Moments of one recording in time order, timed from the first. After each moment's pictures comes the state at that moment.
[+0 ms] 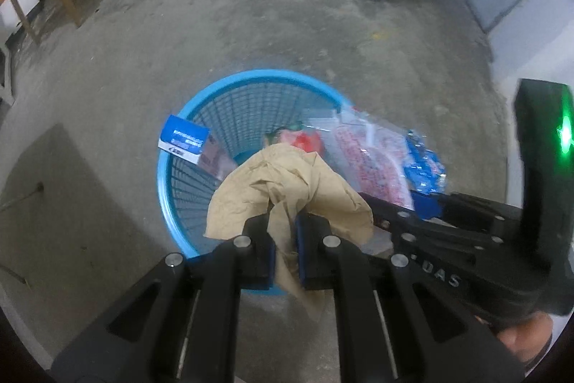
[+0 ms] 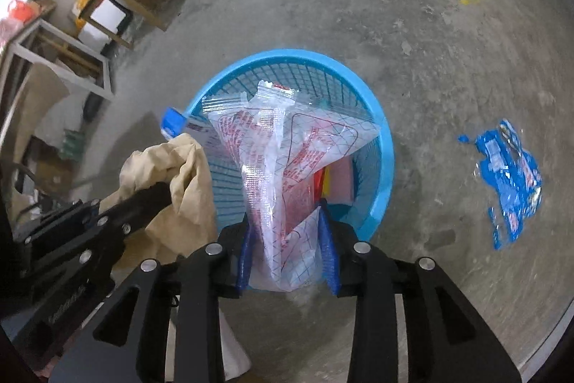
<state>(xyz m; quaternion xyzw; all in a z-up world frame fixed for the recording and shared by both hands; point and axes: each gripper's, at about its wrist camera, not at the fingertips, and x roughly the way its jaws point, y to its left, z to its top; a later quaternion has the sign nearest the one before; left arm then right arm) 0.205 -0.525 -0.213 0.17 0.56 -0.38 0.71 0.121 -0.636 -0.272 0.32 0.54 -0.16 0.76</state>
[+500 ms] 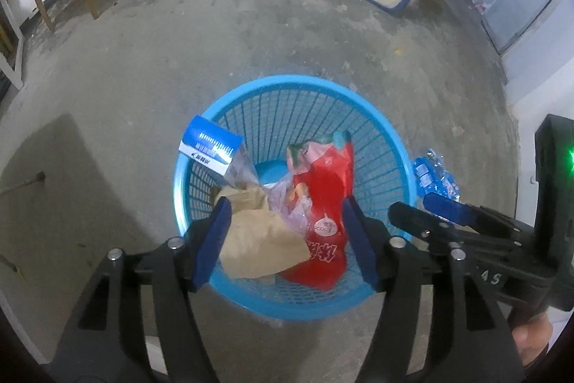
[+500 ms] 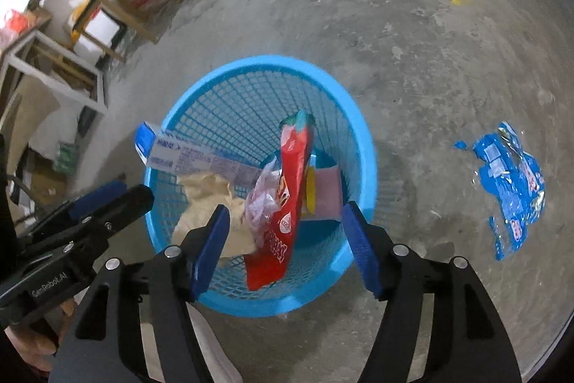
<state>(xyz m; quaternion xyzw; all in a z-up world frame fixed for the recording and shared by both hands) 0.217 -0.510 -0.226 0.14 0.55 -0.37 0.74 0.095 -0.658 -0.281 0.35 0.50 -0.18 0.77</state>
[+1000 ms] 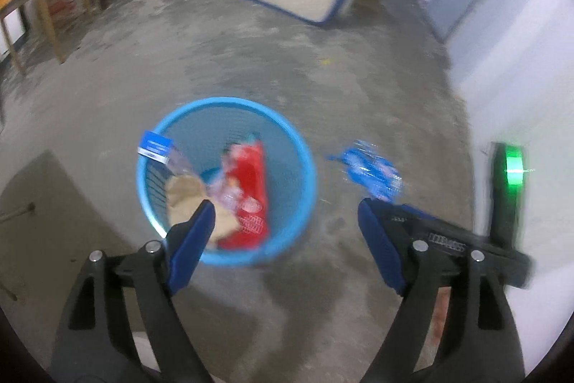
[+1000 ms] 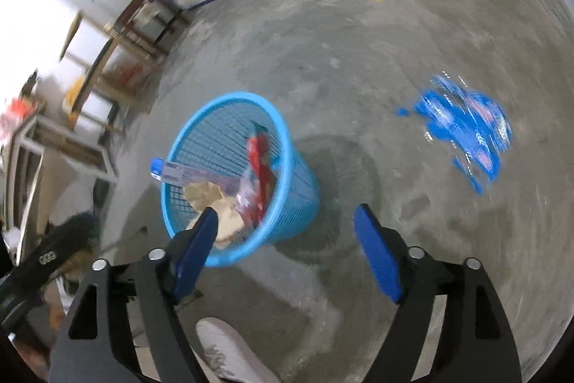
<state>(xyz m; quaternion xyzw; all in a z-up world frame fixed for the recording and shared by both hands) 0.121 -0.487 -0.131 0.14 0.49 -0.47 0.72 -0.048 -0.639 -0.259 0.46 0.40 -0.27 0.74</state>
